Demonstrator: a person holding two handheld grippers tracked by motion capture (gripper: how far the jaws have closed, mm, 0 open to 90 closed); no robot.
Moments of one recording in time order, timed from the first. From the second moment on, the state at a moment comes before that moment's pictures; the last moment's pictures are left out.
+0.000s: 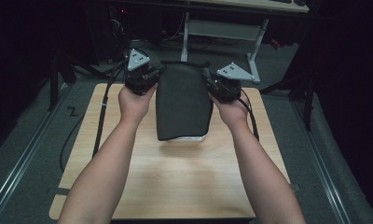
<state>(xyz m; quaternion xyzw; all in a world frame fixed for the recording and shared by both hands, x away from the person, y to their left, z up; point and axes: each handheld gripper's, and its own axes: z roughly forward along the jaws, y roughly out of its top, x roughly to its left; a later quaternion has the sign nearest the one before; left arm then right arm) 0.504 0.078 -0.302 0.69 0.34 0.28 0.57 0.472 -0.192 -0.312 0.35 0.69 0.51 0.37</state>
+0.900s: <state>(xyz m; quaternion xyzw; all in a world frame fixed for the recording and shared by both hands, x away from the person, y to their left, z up) 0.557 0.071 -0.385 0.74 0.39 0.18 0.52 0.522 -0.212 -0.365 0.36 0.75 0.45 0.32</state>
